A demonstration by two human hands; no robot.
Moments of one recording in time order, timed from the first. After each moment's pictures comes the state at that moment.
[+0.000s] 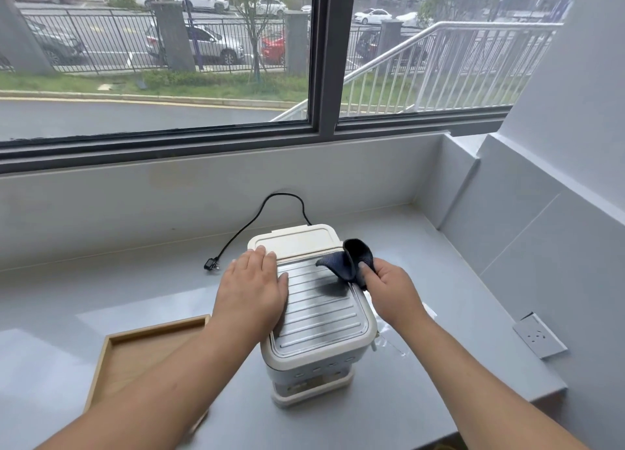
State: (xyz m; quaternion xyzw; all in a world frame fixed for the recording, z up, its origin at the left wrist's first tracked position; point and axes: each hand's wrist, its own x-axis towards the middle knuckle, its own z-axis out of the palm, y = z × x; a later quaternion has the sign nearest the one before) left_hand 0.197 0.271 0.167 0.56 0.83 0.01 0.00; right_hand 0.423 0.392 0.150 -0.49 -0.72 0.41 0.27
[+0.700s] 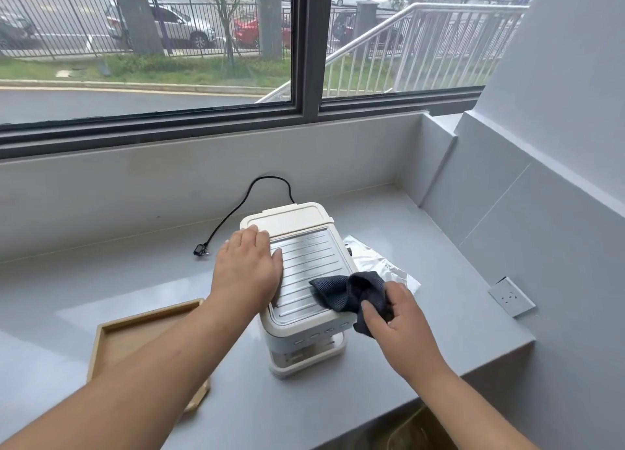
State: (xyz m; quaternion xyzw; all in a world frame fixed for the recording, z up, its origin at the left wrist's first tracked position) left_hand 0.195 0.267 0.164 0.57 0.82 0.07 0.00; right_hand 0.478 0.280 0.144 -0.48 -0.71 0.41 0.31
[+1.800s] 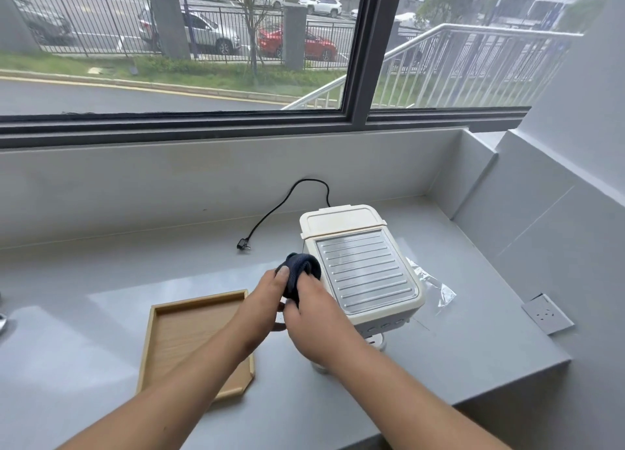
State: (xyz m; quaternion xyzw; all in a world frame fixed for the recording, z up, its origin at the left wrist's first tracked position) left_hand 0.143 0.158 0.142 0.30 0.64 0.48 0.51; right_hand 0.272 0.198 0.184 -0.41 -0.82 0.37 0.13
